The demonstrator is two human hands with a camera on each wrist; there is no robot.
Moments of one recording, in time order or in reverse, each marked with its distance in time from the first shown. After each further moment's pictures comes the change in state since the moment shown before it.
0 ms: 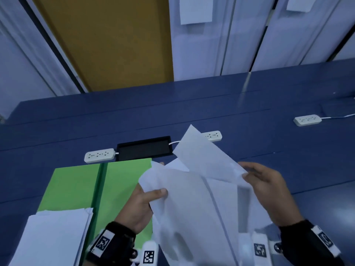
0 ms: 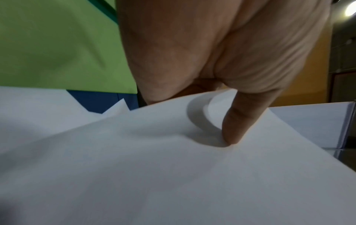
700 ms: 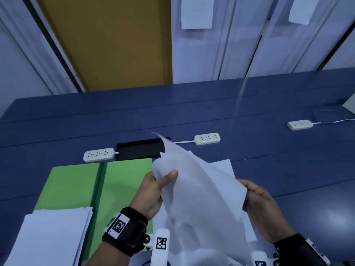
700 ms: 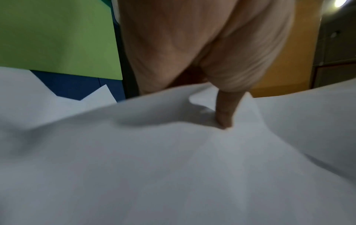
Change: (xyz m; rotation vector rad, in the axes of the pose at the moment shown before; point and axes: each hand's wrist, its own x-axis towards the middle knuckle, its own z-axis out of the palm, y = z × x) left_hand 0.019 0.002 0.011 -0.002 0.036 0.019; right_hand -0.034 0.030 0.017 0.381 -0.237 0.145
